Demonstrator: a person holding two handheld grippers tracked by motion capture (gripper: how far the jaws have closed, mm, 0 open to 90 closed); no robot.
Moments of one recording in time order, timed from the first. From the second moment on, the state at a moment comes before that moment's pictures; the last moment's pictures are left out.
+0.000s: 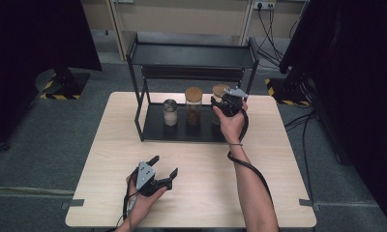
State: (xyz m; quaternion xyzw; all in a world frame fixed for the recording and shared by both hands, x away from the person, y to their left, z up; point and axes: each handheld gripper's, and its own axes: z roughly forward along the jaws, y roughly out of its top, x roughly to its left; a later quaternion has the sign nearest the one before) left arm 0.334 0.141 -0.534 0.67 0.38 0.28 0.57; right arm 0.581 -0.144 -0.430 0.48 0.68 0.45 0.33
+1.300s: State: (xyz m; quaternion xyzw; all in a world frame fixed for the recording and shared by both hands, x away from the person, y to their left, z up) left arm 0.334 0.141 -0.534 0.67 0.38 0.28 0.57; right arm 0.590 -0.141 -0.446 0.49 0.68 0.44 0.32
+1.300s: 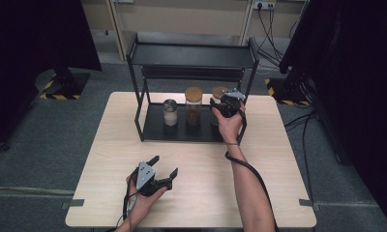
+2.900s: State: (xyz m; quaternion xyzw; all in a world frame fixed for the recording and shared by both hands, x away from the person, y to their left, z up) left arm 0.333 0.138 -0.534 0.67 0.38 0.29 0.57; right arm 0.560 -0.142 -0.445 0.51 0.67 0.45 0.30
